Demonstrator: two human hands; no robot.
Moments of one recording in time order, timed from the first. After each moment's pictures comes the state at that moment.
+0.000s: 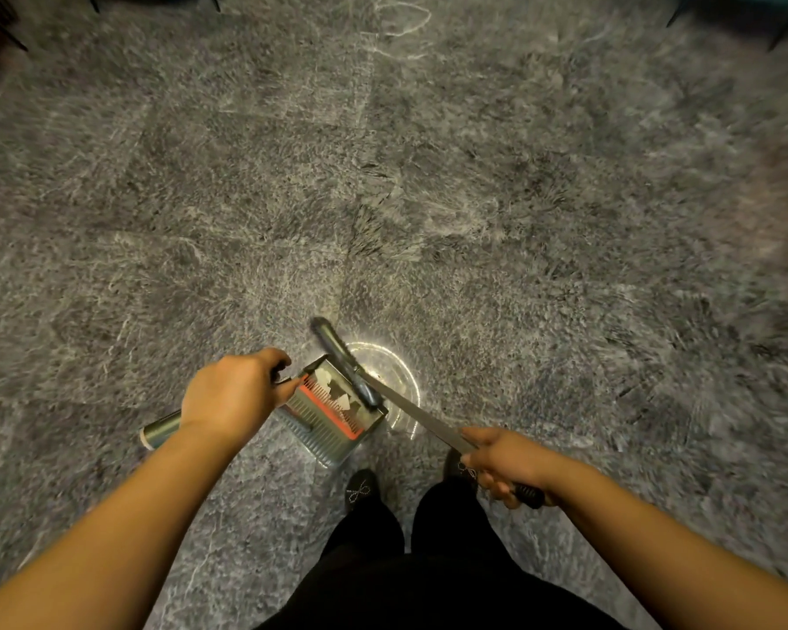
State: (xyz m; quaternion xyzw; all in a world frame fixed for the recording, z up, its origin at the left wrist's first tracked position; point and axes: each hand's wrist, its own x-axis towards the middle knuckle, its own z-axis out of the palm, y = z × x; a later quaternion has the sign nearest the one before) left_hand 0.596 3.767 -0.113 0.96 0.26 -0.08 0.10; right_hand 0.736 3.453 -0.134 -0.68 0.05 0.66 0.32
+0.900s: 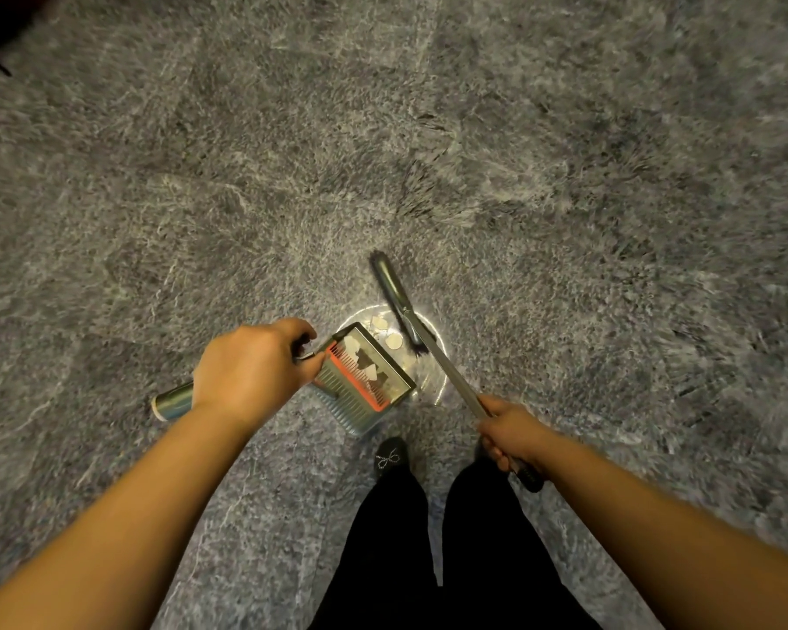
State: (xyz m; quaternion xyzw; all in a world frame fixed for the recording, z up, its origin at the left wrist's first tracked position) left_hand 0.580 3.788 -0.120 0.95 0.28 -0.05 0.12; right_hand 0.732 3.511 -0.227 -0.72 0.07 0.62 0.30
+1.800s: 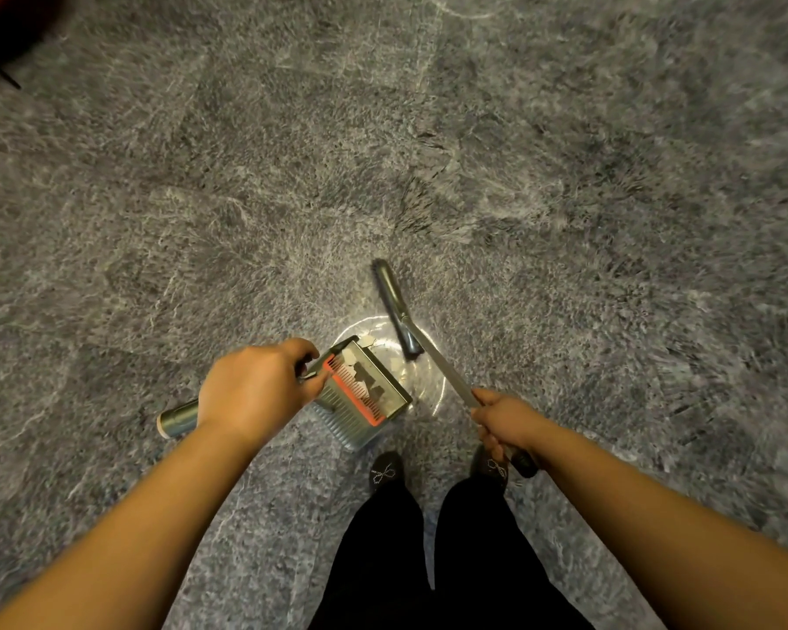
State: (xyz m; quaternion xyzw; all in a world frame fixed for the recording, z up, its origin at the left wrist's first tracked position) left_hand 0.585 3.778 -0.108 0.95 0.30 -0.07 0.12; right_hand 0.760 3.536 -0.197 -0.71 0.08 0.62 0.33
